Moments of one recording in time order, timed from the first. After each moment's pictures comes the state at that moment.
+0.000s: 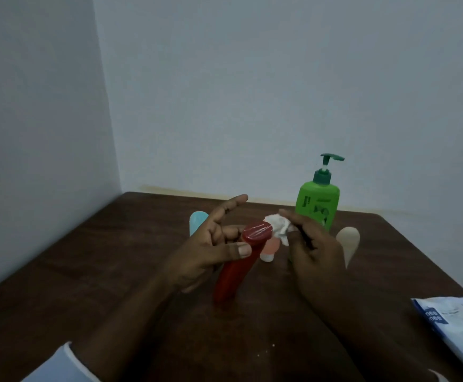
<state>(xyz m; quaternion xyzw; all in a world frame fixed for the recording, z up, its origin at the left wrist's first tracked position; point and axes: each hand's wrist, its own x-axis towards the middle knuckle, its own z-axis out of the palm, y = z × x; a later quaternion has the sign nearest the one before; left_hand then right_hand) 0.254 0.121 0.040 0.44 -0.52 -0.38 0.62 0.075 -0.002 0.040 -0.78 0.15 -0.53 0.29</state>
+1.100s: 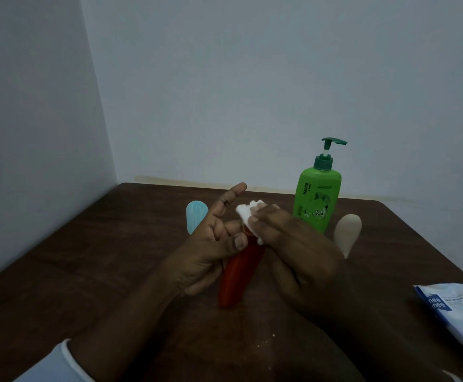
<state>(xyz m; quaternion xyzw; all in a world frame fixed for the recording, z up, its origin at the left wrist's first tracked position) 0.238 0.117 0.030 0.32 -0.48 -0.47 0.67 0.060 0.023 0.051 -0.87 -0.06 -0.49 0.03</state>
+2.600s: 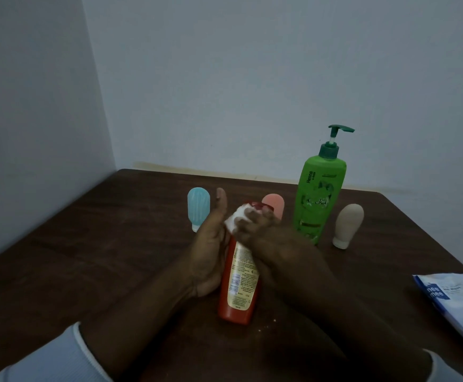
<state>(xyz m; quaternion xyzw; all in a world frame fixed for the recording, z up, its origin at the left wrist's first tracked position) 0.220 0.117 0.025 0.43 -0.27 -0.51 0.69 0.084 0.013 0.019 -0.94 0.00 -0.32 -0.07</state>
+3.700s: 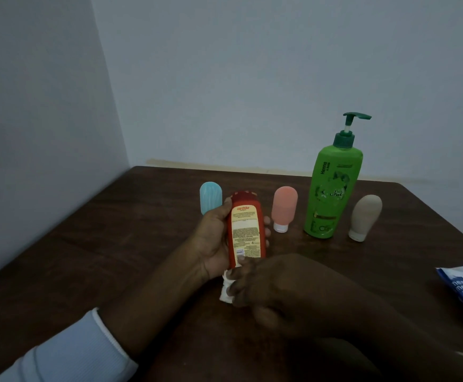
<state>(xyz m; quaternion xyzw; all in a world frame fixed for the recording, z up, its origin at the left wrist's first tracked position) 0.233 0.116 0.027 0.43 -0.10 -0.55 0.71 0.070 0.032 0.032 -0.98 -0.16 -0.06 0.06</state>
